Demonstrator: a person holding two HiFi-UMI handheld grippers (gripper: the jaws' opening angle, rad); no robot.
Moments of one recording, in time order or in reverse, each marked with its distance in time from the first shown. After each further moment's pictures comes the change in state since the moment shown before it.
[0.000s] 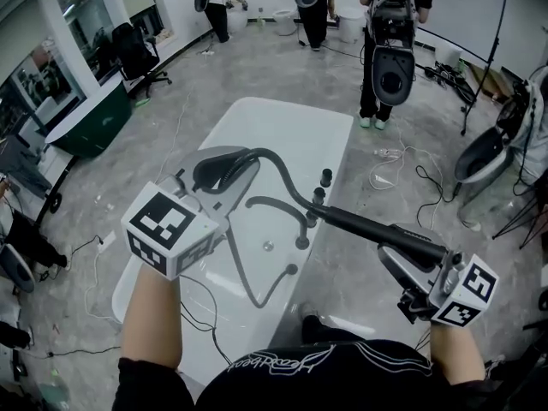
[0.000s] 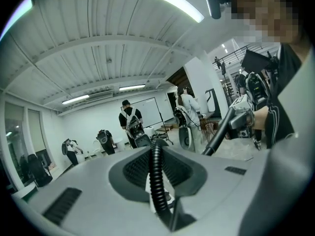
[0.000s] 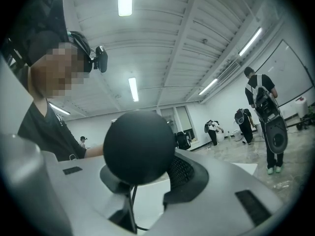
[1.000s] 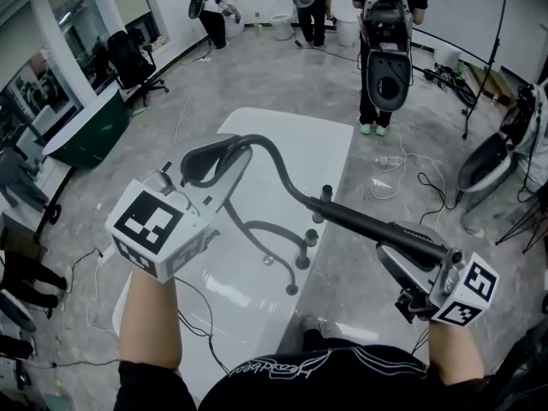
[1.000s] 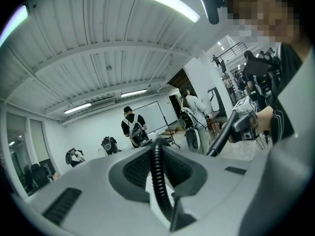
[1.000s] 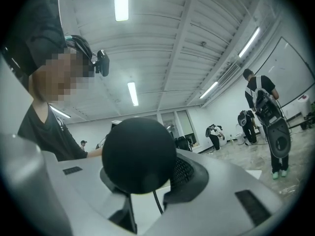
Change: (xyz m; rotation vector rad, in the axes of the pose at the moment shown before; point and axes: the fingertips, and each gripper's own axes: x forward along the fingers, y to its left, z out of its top) left arm 0.035 0.054 0.020 0.048 -0.054 0.055; right arm 0.037 -0.046 0.015 -0.005 -0.060 0.019
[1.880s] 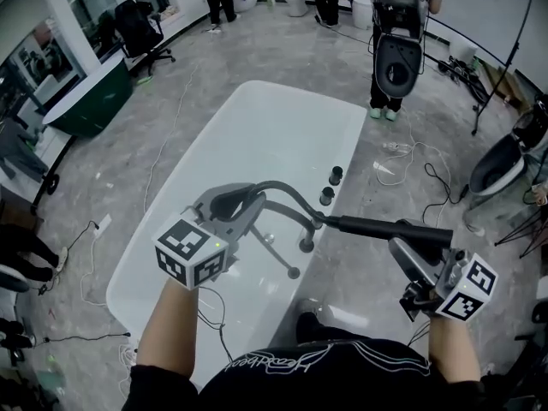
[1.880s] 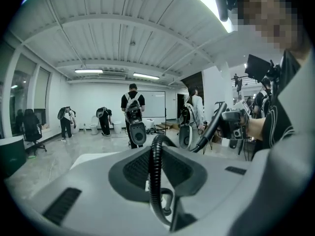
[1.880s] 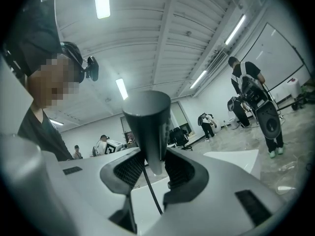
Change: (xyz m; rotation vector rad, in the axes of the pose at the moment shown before) left arm 0.001 -0.064 -0.157 -0.356 0.114 -0.092; right arm -0.010 -0.032 -0.049 0.141 0.070 -0.049
